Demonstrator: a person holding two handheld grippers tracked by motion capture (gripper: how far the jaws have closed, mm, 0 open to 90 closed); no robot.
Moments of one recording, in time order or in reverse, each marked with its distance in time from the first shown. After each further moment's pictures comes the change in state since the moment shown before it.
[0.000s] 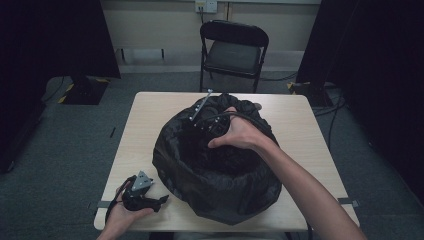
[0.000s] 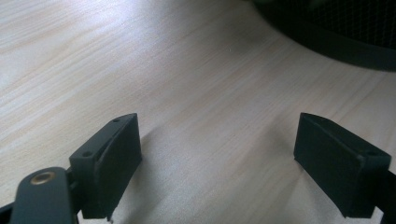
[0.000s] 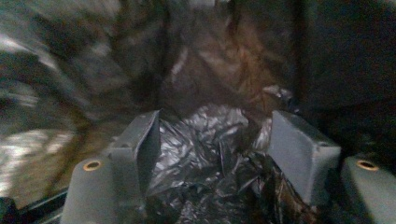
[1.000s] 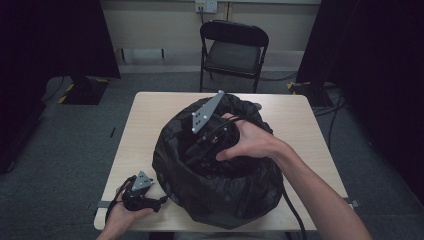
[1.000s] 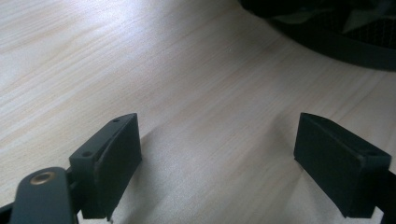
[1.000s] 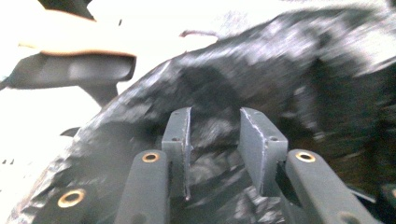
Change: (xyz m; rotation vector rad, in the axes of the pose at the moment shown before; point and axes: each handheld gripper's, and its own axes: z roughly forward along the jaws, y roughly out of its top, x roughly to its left) left arm 0.000 0.000 0.000 0.001 0.001 0.004; right arm 0.055 -0.009 -0.064 -0.272 0.356 -0.325
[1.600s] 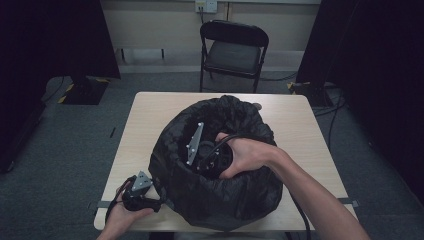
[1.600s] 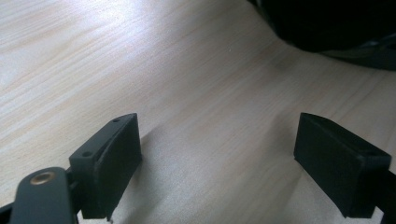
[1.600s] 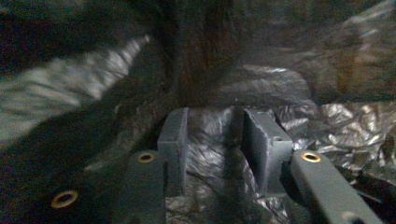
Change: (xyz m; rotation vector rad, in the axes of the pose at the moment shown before) left arm 0.000 0.000 0.000 0.001 0.002 0.002; right arm 0.013 -0.025 0.048 0.360 0.005 -0.019
